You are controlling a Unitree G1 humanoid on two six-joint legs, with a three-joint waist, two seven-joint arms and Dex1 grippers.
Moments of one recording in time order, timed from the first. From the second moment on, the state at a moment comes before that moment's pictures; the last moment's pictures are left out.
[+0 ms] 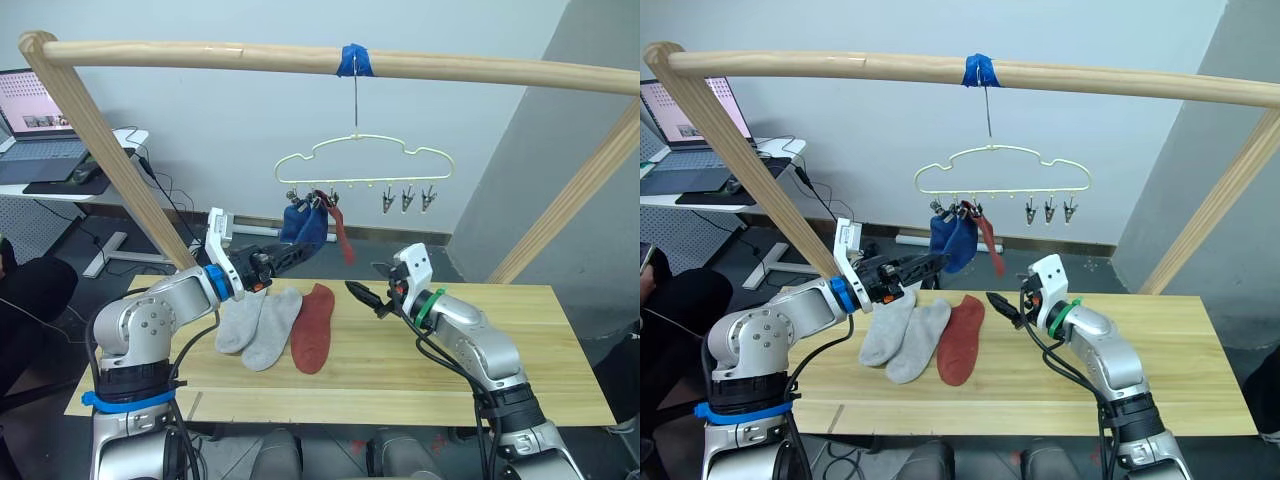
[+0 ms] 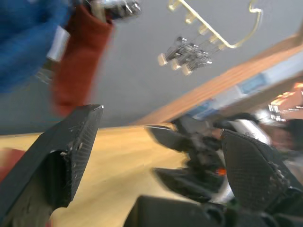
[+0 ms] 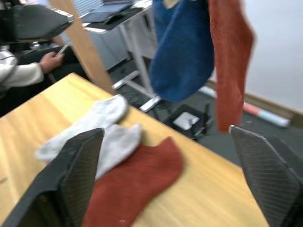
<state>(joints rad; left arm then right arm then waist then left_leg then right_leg) -0.40 0.43 0.25 -0.17 -0.81 1.03 -0.49 -0.30 -0.21 0.14 -0.05 0.29 0.47 0.53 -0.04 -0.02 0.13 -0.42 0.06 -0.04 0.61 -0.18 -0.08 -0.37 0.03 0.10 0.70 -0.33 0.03</state>
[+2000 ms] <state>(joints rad) -0.24 0.48 0.09 -0.23 -0.53 0.34 -0.80 -0.65 0.02 -0.01 0.24 0.15 0.27 0.17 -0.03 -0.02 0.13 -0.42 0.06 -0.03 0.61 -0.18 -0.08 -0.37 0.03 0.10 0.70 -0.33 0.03</state>
